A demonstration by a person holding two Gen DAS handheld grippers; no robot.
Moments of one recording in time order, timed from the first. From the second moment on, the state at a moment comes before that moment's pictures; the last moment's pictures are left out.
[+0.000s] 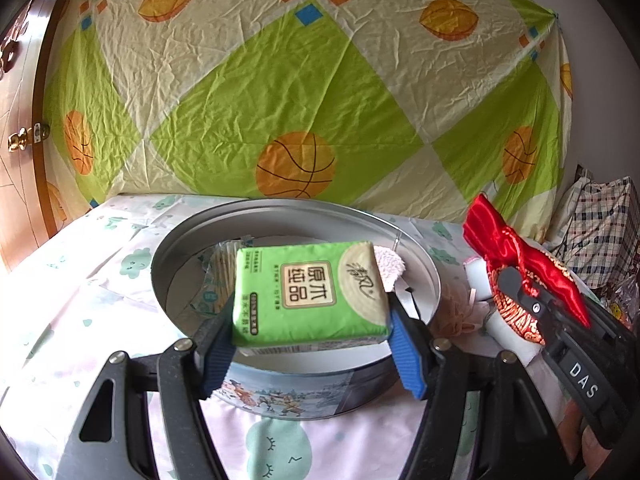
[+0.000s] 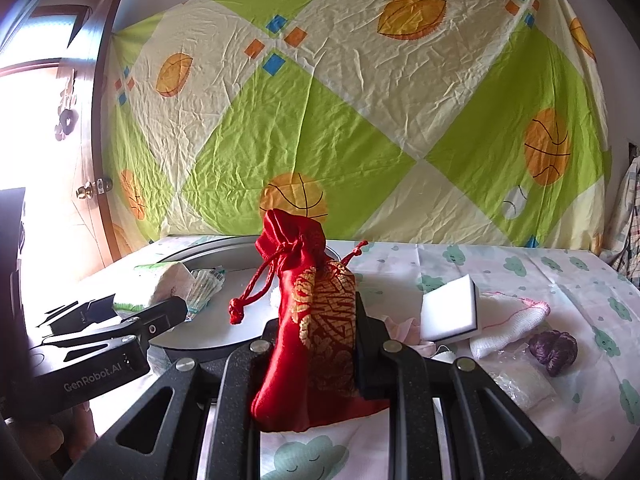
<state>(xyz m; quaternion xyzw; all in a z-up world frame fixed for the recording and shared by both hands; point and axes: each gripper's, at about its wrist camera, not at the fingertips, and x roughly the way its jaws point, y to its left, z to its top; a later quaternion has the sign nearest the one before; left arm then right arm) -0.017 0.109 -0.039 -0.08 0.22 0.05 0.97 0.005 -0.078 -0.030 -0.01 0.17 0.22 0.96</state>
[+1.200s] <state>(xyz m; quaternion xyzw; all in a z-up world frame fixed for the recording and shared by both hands) -0.005 0.143 -0.011 -0.07 0.23 0.04 0.97 0.025 -0.050 -0.008 -0.02 0.18 0.26 0.95</state>
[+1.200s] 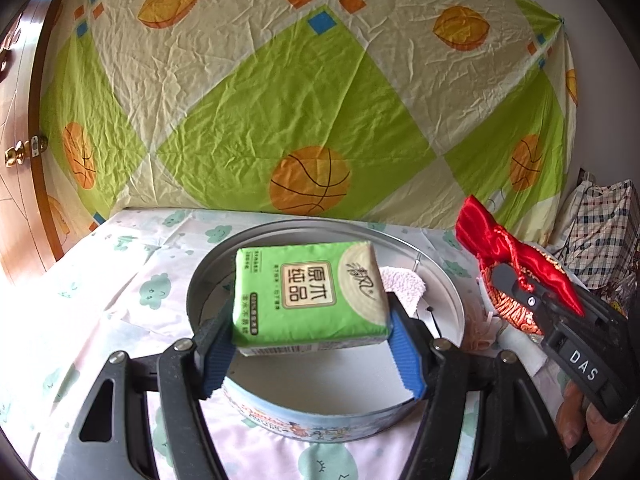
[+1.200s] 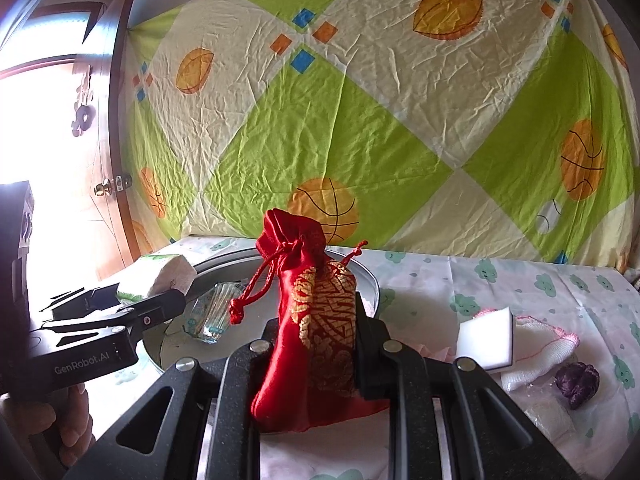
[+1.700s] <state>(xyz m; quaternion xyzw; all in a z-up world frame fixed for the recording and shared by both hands) 0.071 0.188 -0.004 -0.08 0.32 0.03 0.94 0.105 -0.011 -0.007 -0.03 0.27 0.29 0.92</state>
